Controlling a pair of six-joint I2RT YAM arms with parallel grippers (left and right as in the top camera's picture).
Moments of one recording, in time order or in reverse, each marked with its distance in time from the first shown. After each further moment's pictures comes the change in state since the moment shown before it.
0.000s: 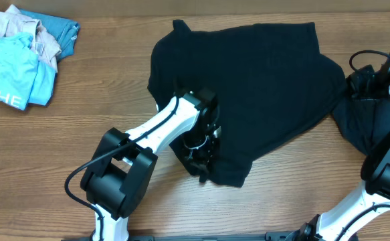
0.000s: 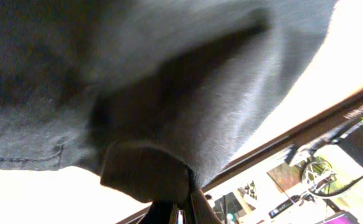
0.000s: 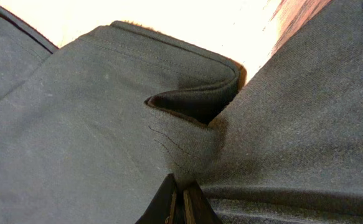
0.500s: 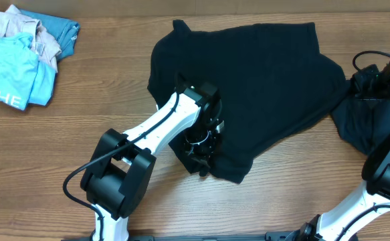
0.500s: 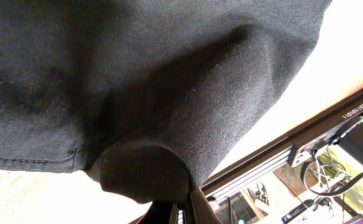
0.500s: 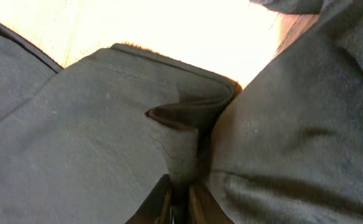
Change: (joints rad) left arm 0.000 0.000 0.059 -0.027 -0.030 0.034; right arm -0.017 0.000 0.000 0.034 0.016 0.010
